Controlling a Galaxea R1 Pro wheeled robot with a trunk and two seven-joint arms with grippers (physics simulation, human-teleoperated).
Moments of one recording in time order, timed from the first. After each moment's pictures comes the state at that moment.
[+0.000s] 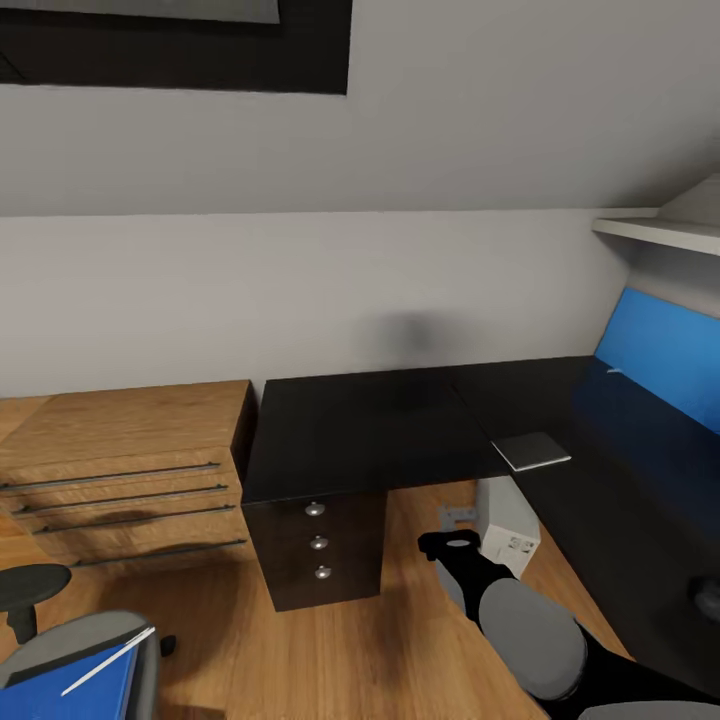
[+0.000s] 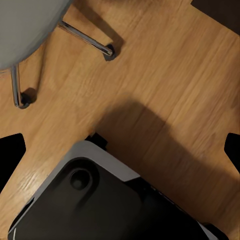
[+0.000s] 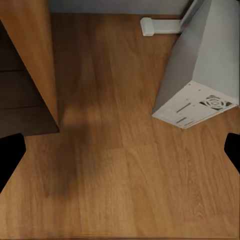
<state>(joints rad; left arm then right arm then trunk) 0.23 -0.01 -0.06 -1.24 0.67 0.24 0.54 -0.87 0.17 -0.76 -0.12 0.87 0.06 -0.22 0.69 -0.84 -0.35</state>
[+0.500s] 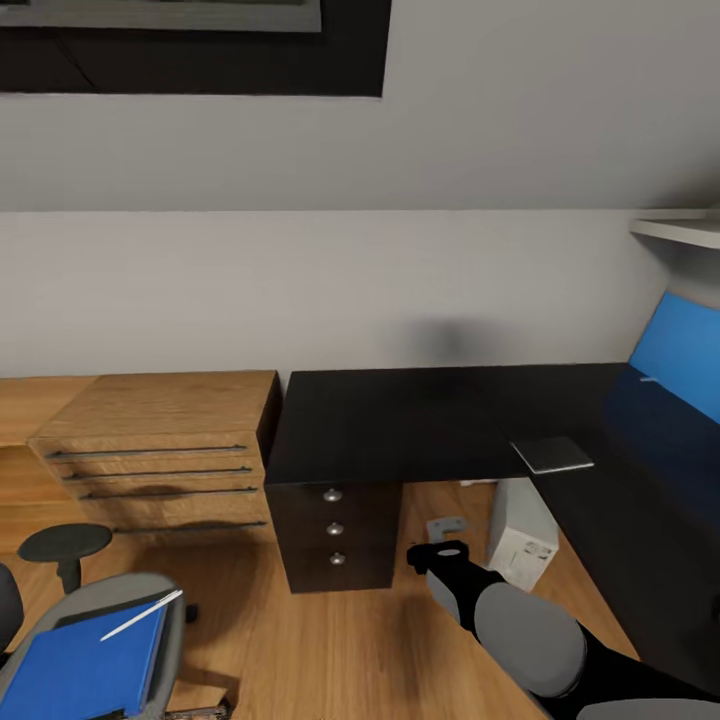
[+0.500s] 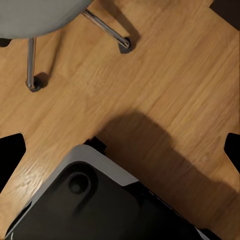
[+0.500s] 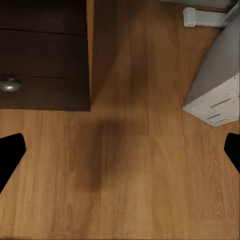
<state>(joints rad) 0.23 -0.01 -0.05 -1.26 0.68 0.23 0.53 -0.88 0.17 -0.75 -0.03 0.87 0.06 -0.22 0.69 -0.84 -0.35</state>
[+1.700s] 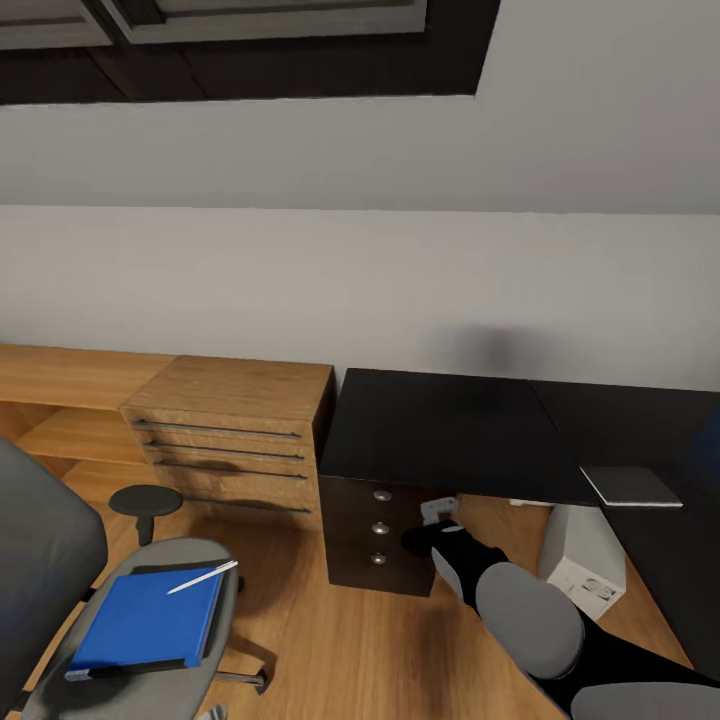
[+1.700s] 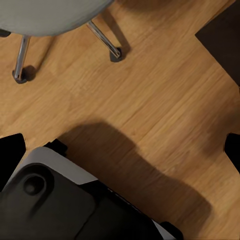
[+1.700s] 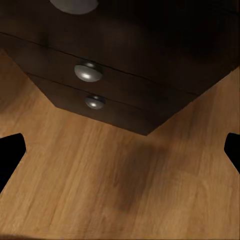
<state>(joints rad) 0.23 -0.03 -0.17 -1.41 0.74 0.24 0.62 -0.92 0.17 -0.75 -0.09 0.94 0.13 -0.01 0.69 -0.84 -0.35</state>
